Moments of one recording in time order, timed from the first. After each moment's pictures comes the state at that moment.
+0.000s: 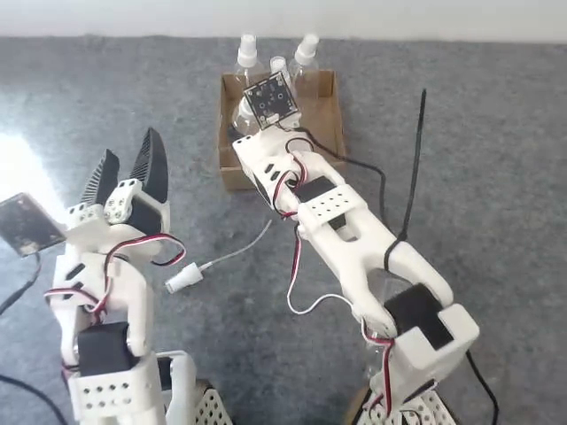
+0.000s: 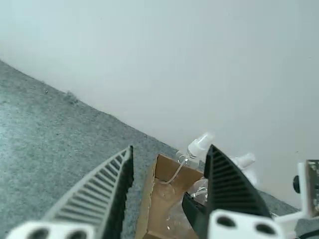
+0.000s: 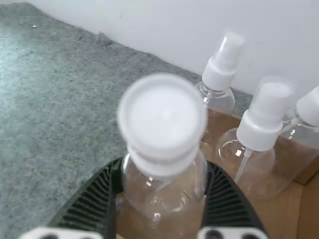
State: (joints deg) left arm -13.8 -79.4 62.8 39.3 29.8; right arm -33.4 10.1 19.6 2.3 1.5
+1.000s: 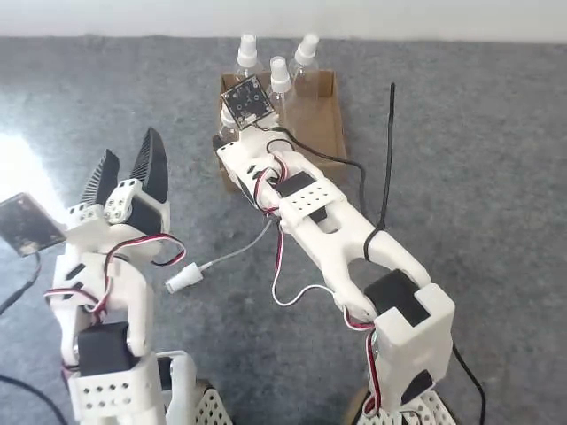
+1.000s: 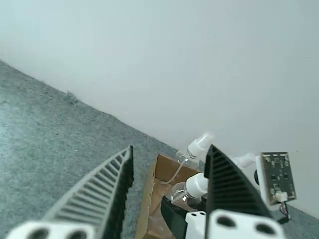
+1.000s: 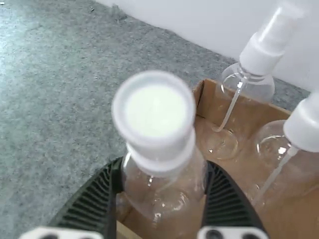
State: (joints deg) left arm -13.8 -79.4 62.8 39.3 29.8; right arm -36.0 18.5 10.6 7.8 1.5
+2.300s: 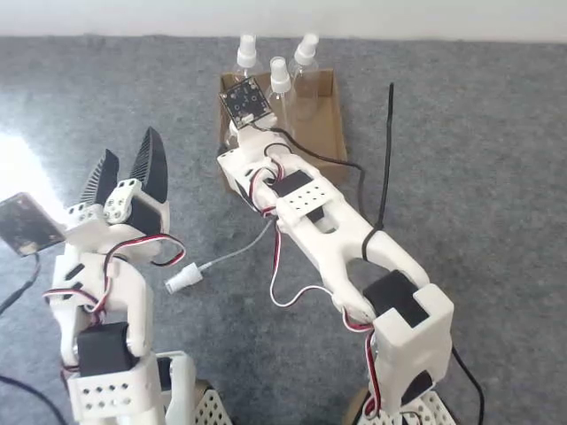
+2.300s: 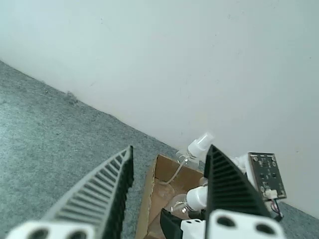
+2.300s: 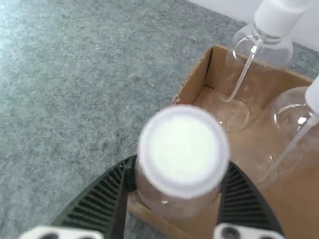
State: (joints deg) left arm -13.8 -79.4 62.8 39.3 29.8; right arm -36.8 18.5 9.1 15.8 -0.9
